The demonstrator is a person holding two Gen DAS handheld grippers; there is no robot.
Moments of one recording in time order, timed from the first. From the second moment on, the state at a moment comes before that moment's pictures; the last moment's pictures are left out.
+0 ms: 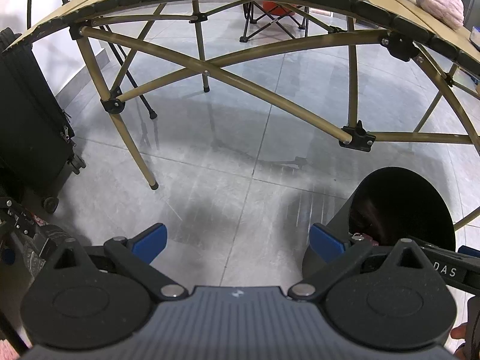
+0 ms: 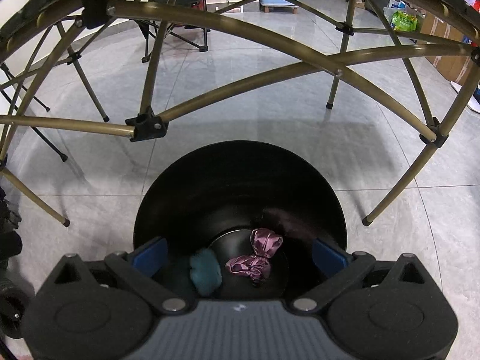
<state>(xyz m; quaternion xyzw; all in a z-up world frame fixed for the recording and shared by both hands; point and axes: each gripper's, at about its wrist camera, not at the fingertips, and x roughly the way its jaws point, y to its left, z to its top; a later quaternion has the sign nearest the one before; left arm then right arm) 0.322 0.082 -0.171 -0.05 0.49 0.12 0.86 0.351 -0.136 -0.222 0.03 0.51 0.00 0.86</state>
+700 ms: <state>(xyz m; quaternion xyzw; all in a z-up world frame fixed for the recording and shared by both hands) 0.307 0.072 -0.133 -0.06 0.44 0.10 0.89 0.327 -0.151 -0.170 0.03 0.46 0.00 0.89</state>
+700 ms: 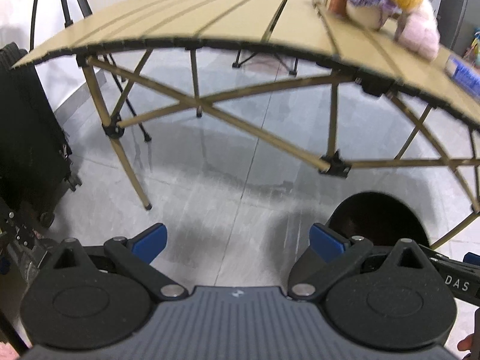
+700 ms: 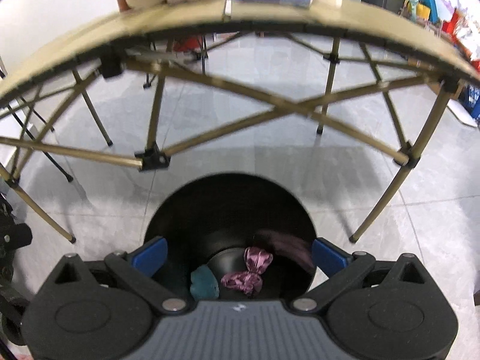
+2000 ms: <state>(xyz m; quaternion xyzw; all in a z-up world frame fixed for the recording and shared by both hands) 0.409 0.016 -0.021 -0.05 0.29 0.05 0.95 0.424 -0.192 -0.065 0.01 0.26 -0.01 0.96</state>
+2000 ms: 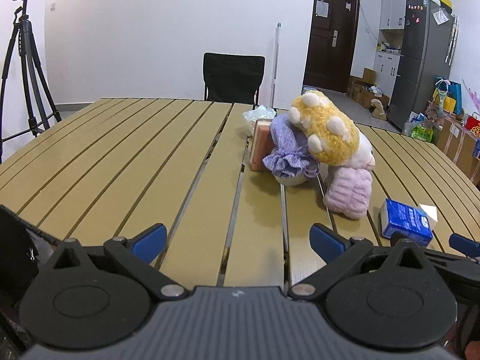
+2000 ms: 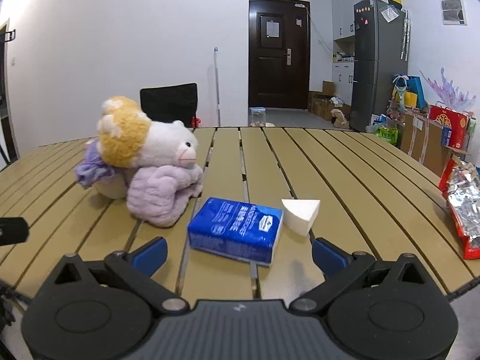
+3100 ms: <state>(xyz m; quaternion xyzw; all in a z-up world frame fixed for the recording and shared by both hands) 0.431 -0.019 -0.029 -0.05 0.30 0.03 0.95 0.437 -0.218 -0.057 0.02 0.22 0.00 0.98</state>
